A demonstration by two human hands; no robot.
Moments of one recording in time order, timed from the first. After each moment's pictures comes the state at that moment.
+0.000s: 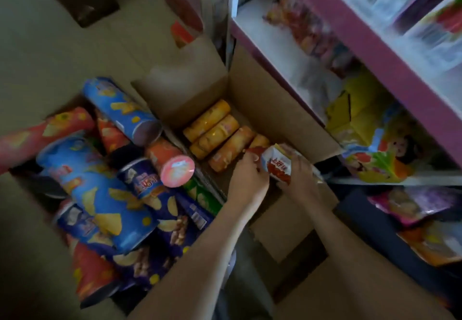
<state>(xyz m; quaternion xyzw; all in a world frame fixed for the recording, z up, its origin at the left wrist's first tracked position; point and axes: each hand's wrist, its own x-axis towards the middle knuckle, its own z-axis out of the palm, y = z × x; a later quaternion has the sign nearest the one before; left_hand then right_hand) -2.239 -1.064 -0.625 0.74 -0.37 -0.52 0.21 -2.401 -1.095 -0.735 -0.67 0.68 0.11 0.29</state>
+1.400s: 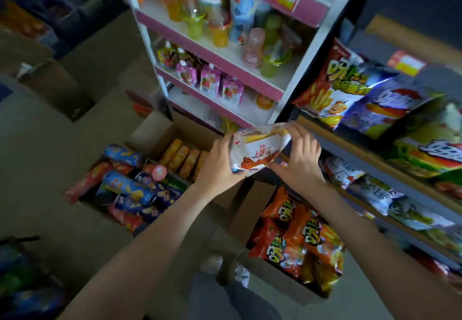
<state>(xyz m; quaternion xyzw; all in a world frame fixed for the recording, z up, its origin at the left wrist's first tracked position) -2.326 -0.914 -0.202 0.52 -0.75 -0.30 0.27 -2.535 -0.885 -0.167 -0.73 0.65 -0.22 0.05</state>
